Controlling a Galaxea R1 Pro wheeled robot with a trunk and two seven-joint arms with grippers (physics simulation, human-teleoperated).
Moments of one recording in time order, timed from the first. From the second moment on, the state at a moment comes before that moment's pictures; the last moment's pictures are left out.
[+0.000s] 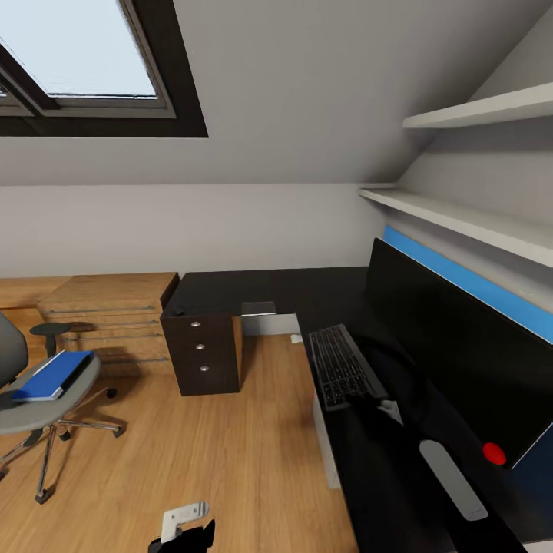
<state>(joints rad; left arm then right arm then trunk) 0.00 0.10 -0.37 -1.19 0.57 0.25 0.35 -0.36 -0.15 0.09 -1.13 -1.44 0.47 -0.05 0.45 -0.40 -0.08</state>
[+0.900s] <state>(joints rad) 0.00 0.10 -0.36 -1.17 0.56 0.25 0.35 -0.36 -0.12 -0.05 -1.08 -1.57 0.59 0.00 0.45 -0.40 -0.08</state>
